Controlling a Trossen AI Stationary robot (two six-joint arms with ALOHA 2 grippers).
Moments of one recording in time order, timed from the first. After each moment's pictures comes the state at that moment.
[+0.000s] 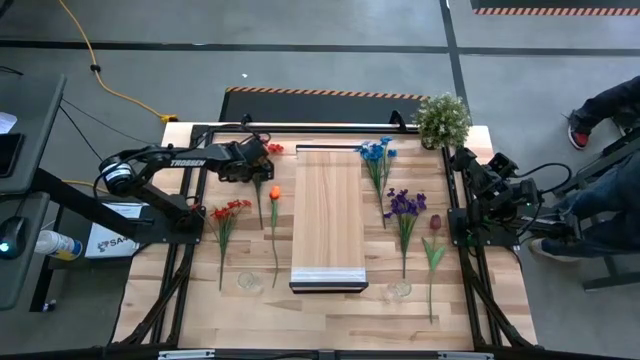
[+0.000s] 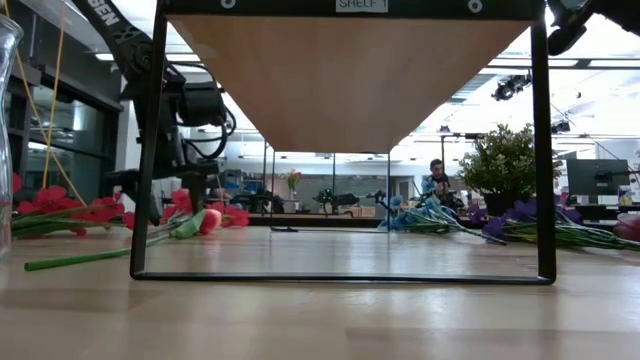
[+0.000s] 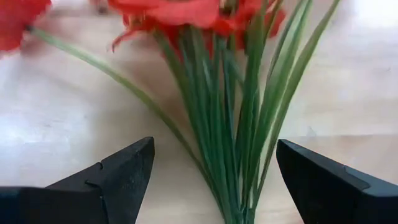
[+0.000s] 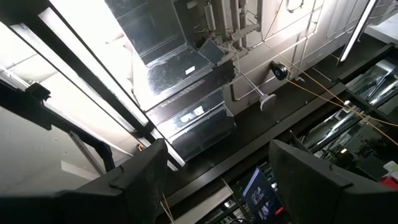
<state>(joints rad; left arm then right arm) 0.61 1.44 0.67 -0.47 -0.17 -0.95 -0.16 0.01 0.08 0.81 0.16 0.63</state>
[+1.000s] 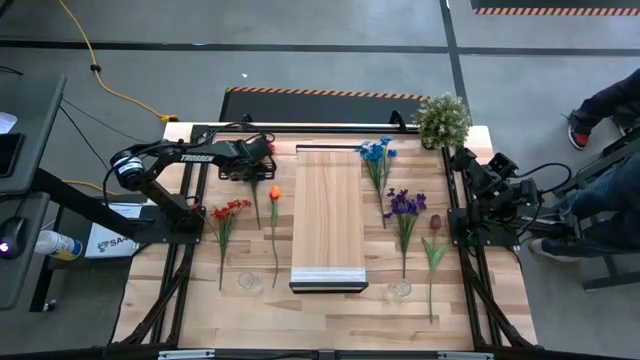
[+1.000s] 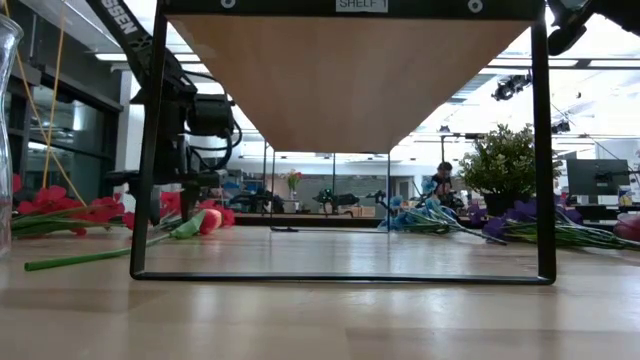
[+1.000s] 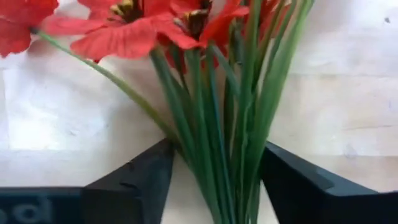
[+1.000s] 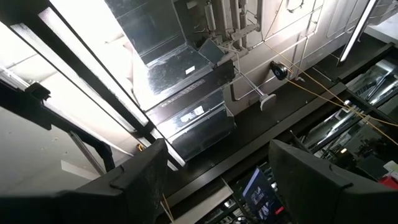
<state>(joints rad) 0.61 1.55 0.74 -0.54 -0.20 -0.95 -0.16 0.01 0.08 0.81 0.16 0.63</state>
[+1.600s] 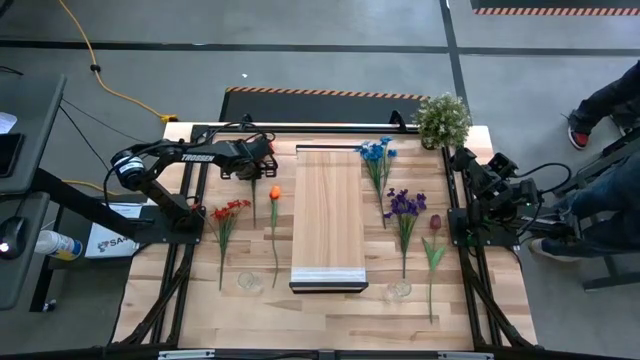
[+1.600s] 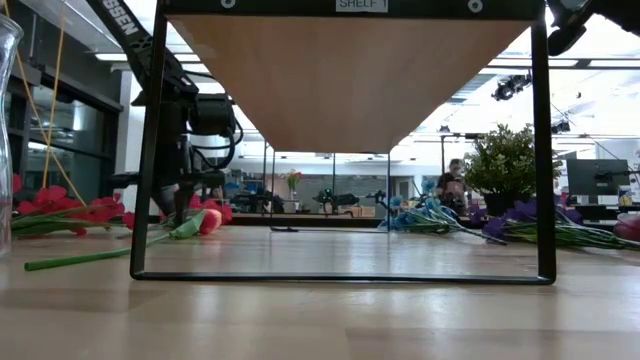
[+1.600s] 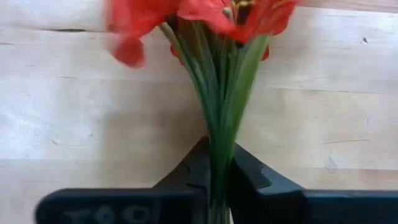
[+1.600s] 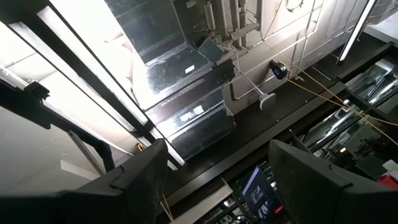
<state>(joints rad) 0.61 1.55 0.74 -0.51 -0.20 -0.97 -0.16 0.01 0.08 0.81 0.16 0.63</state>
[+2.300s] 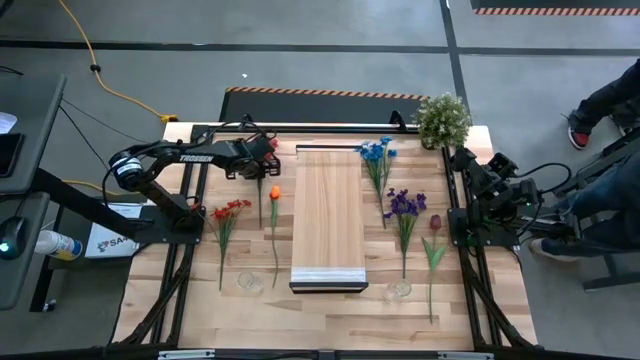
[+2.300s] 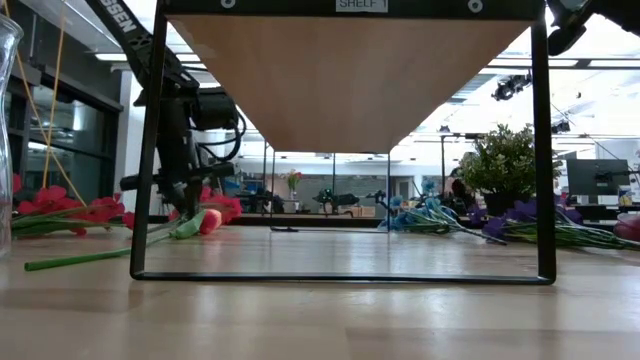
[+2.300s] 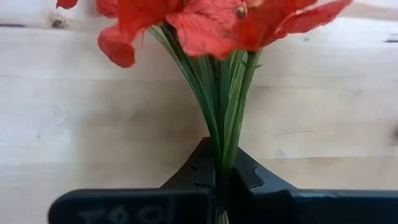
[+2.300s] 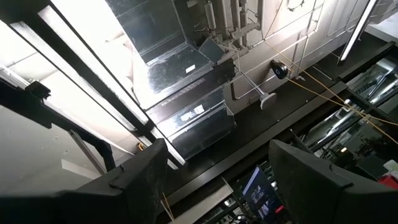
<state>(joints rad) 0.61 1.53 0.74 -0.44 -0.14 -0.97 -0.16 0.01 0.08 0.81 0.15 0.63</state>
